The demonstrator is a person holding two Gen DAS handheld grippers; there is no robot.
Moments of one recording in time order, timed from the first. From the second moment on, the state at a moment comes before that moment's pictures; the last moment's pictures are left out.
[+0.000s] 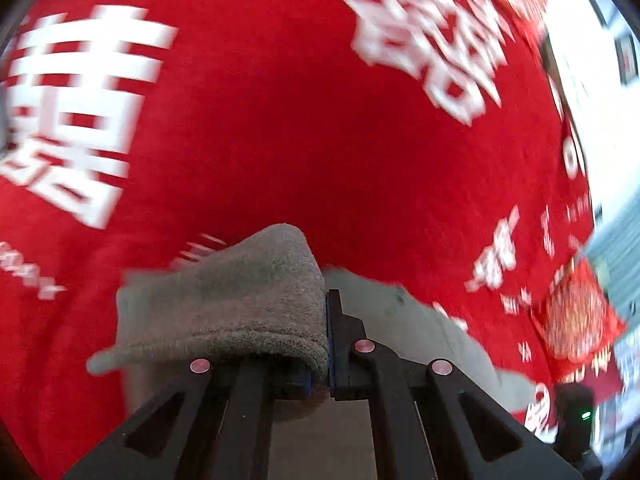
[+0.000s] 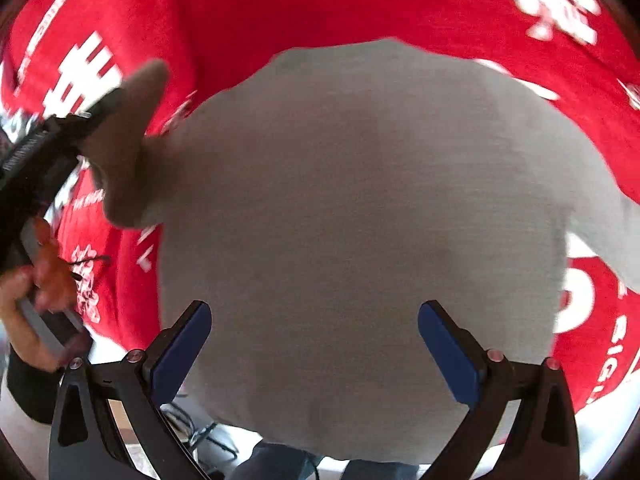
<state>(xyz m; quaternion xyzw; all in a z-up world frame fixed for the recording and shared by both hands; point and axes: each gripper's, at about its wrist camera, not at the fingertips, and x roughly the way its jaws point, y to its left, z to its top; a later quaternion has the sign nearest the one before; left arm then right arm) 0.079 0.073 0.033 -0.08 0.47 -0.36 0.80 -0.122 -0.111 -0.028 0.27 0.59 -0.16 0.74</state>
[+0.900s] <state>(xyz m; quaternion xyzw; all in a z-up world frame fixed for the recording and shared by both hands) 0.070 0.085 -0.016 0.18 0.54 -0.14 0.81 -0.014 -0.060 -0.062 -0.10 0.59 -0.09 0.80</state>
